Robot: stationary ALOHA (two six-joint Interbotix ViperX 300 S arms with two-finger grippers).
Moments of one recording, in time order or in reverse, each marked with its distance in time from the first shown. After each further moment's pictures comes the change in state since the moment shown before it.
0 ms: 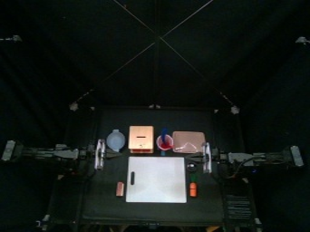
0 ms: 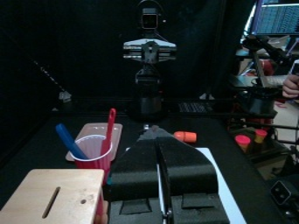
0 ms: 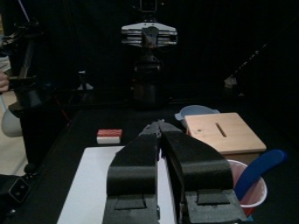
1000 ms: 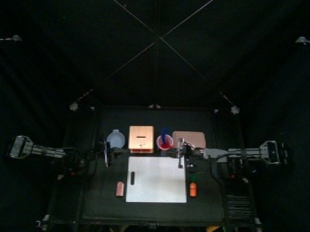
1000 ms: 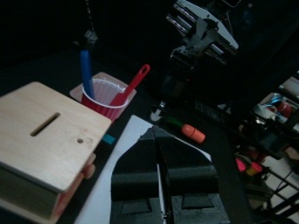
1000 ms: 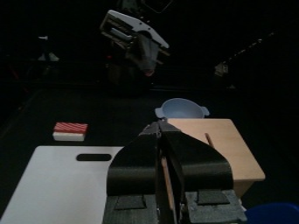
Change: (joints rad) left arm -0.074 0.281 0.075 -0.538 -0.270 -0.011; right arm -0.130 0.597 -0.339 -0.129 -0.097 -0.015
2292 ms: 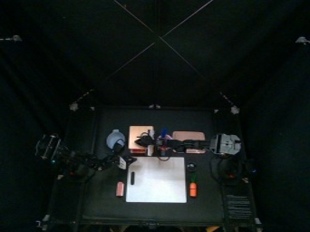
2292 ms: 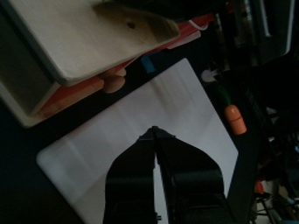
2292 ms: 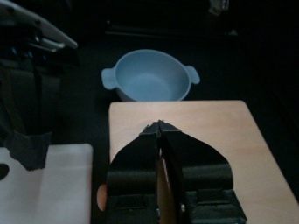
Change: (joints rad) left arm -0.126 0.534 -0.135 -0.321 -0.097 -0.336; right arm -0.140 0.693 -0.525 -0.109 0.101 0.002
